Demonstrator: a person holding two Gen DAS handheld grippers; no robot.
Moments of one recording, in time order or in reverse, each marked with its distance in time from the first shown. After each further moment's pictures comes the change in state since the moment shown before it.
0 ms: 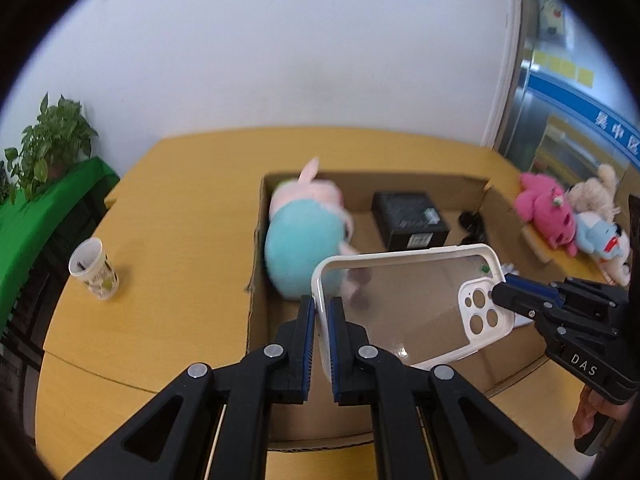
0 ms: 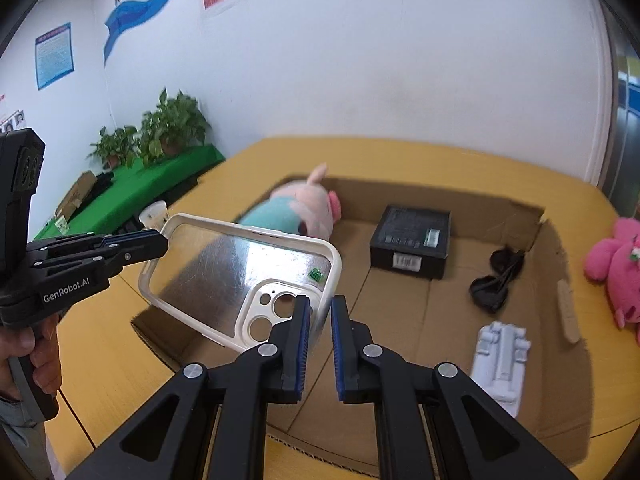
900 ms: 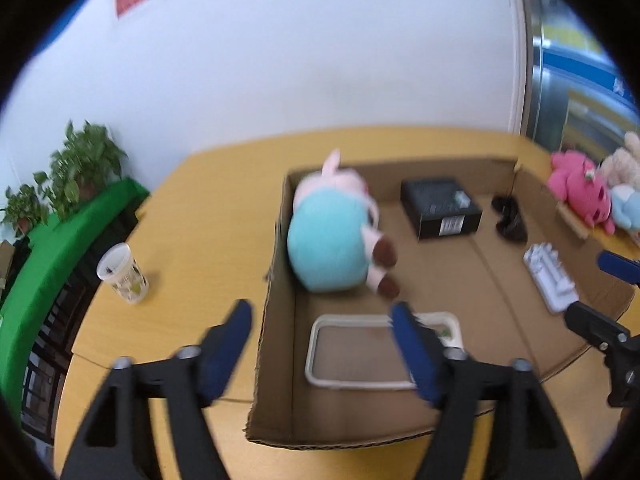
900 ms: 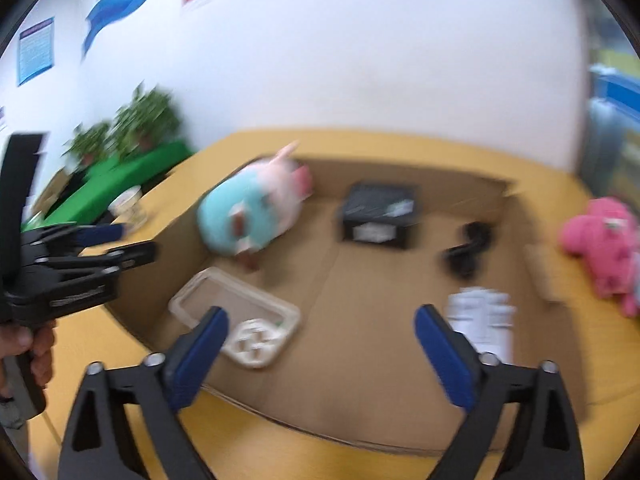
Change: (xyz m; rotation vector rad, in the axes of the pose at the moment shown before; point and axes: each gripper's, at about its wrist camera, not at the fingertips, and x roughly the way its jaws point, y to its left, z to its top) left arm -0.007 -0.024 -0.023 0.061 -0.124 0.153; right arm -0.027 -0.017 -0.044 0.034 -0.067 -0.159
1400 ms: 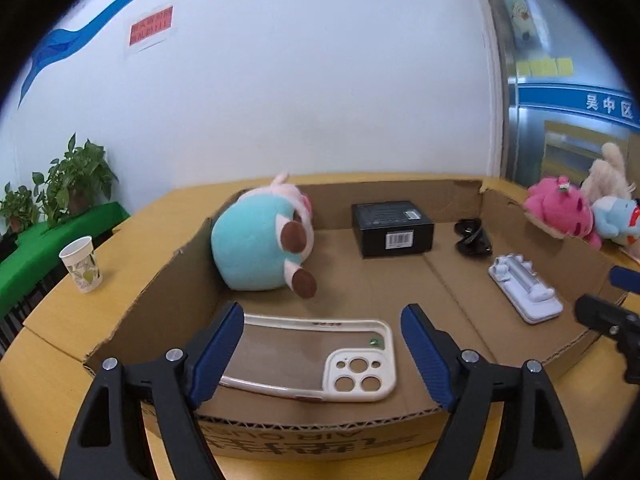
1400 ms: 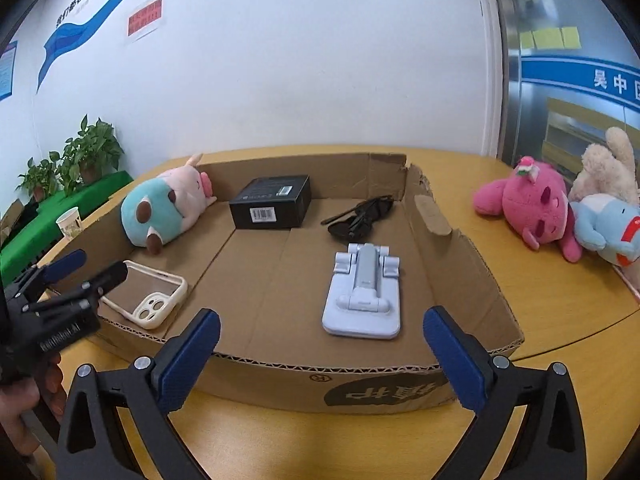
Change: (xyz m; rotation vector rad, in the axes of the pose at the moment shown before) left arm 0.024 -0.068 -0.061 -0.056 -0.206 -0.054; right arm -0.006 -0.067 -0.065 0.091 -0.097 -0.159
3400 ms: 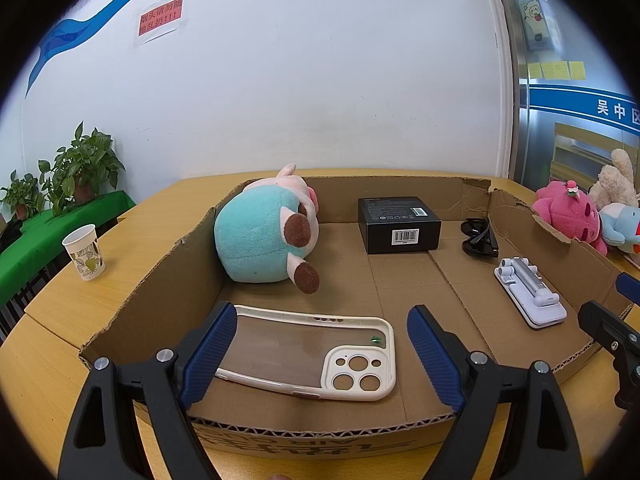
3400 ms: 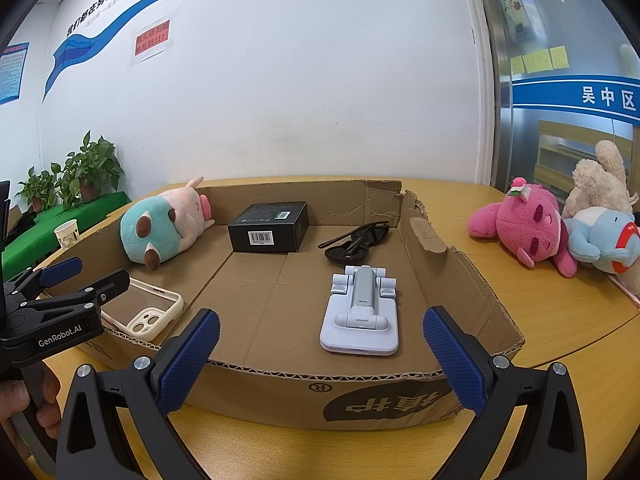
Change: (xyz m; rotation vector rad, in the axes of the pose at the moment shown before) left arm 0.005 0.002 0.000 -0.015 0.020 0.033; right arm -0.005 0.002 -0.012 -0.011 -0.123 -0.012
